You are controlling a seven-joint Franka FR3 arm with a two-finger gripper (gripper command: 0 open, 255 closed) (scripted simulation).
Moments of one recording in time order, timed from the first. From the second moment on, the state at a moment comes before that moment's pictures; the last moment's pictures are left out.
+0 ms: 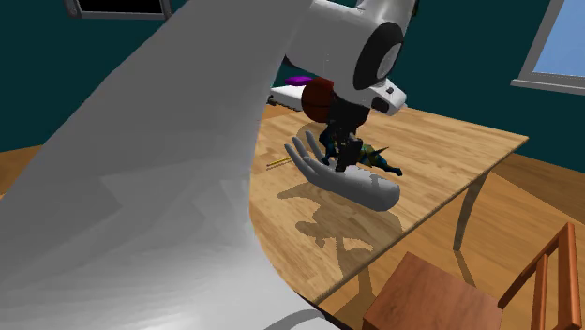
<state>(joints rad) -0.01 0.09 0.37 -2.41 0.39 2.70 0.81</state>
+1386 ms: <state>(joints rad) 0.06 0.48 0.33 -2.20 0.36 2.95 0.95</state>
